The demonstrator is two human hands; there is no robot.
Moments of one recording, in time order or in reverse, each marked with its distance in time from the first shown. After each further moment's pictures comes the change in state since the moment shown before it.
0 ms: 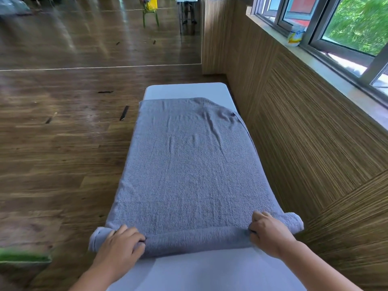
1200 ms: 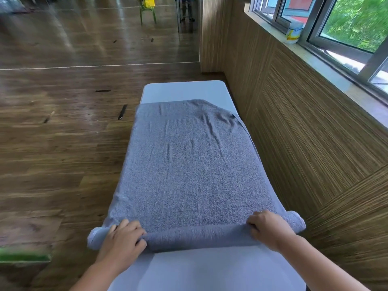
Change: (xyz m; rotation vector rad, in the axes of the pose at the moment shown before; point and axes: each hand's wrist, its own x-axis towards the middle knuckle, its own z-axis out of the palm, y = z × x) left_hand 0.012 0.012 -0.002 0.083 0.005 -0.060; right_hand 0.006 0.002 0.000 0.031 0.084 0.018
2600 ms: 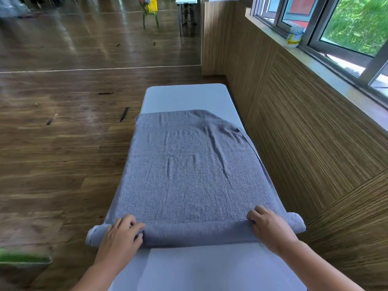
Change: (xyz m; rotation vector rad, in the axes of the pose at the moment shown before) left_hand 0.002 -0.005 -0.004 -0.041 0.101 -0.055; right_hand -0.004 0.008 0.010 0.079 0.216 -0.024
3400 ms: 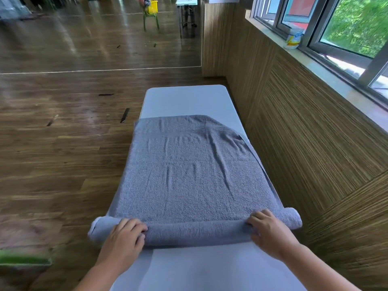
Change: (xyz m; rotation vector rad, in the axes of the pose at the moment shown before) left_hand 0.001 0.002 0.003 -0.071 -0.035 0.073; right_hand -0.004 0.001 0.001 -0.023 -0.053 -0.108
